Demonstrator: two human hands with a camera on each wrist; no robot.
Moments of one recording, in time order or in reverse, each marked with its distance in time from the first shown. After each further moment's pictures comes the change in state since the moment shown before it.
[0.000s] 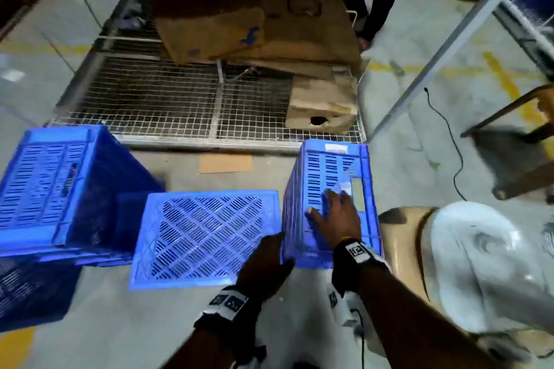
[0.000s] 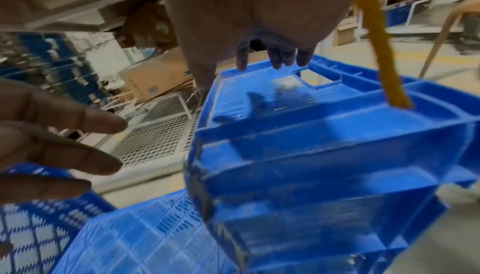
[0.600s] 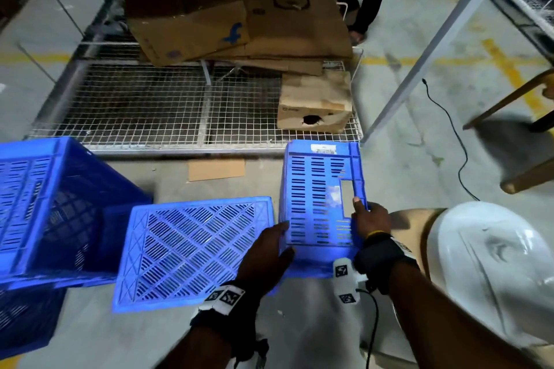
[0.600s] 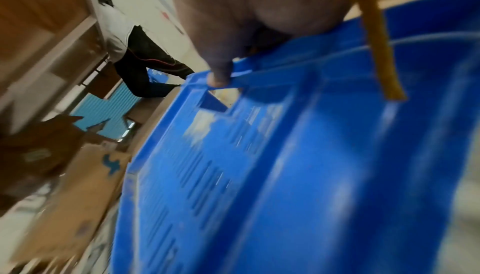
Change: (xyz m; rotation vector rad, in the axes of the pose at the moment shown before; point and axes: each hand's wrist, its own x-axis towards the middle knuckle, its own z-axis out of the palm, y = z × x) left_hand 0.070 0.001 0.015 -0.041 0.060 0.026; right_hand 0.063 0.081 -0.012 0.474 0.048 0.465
